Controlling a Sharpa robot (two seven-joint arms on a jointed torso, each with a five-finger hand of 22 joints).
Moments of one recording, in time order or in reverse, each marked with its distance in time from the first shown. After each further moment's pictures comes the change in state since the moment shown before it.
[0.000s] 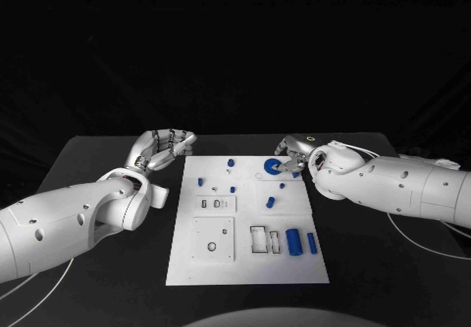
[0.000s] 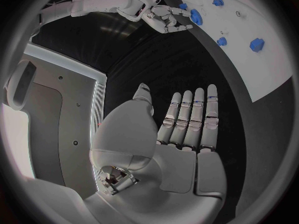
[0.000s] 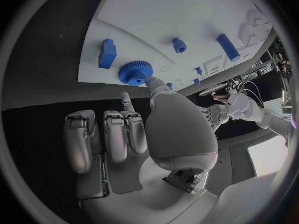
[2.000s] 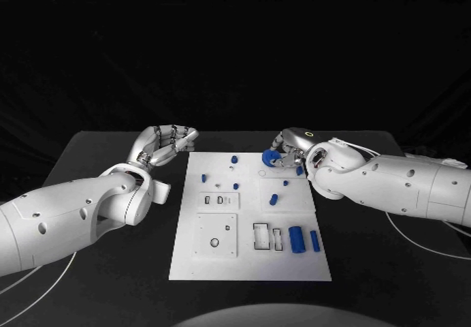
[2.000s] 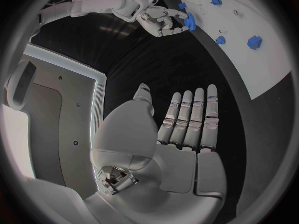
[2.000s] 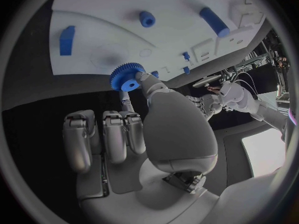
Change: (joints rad) left arm 0.000 -0.009 0.000 0.004 0.000 -0.001 0.000; left_hand 0.004 0.004 -0.003 0.003 0.000 0.000 0.000 0.004 0.001 0.000 0.000 0.000 0.000 0.000 0.000 0.000 0.002 0.000 0.000 0.000 -0.004 -0.002; right arm 0.015 -0.006 0.002 0.086 0.034 -0.083 0.009; right_hand 0.081 0.032 0.126 -0.115 0.004 0.104 0.031 0.078 0.074 0.000 0.014 0.000 0.000 0.001 0.008 0.000 0.000 0.000 0.000 0.007 -0.001 0.000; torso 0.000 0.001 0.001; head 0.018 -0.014
